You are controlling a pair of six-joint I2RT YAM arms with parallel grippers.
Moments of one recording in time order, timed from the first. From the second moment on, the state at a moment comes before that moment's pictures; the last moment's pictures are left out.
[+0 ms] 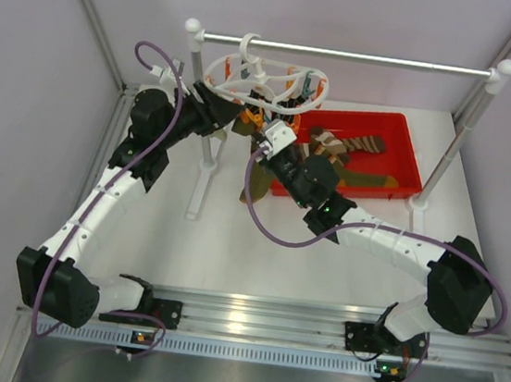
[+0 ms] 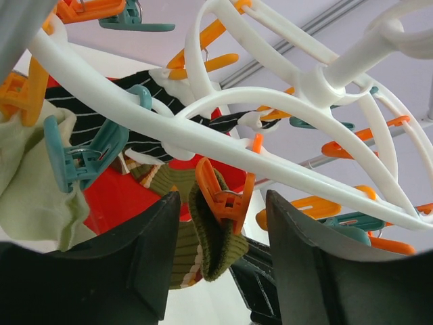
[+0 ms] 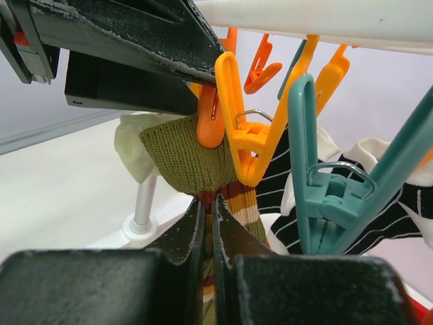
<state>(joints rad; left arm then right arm) -0.27 1.24 1.18 0.02 0.36 -0.85 0.91 1.50 1.06 0.61 0.16 -0.32</state>
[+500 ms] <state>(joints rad) -0.27 1.21 1.18 -0.01 0.36 -0.83 0.88 1.46 1.05 0.58 0.12 -0.32</state>
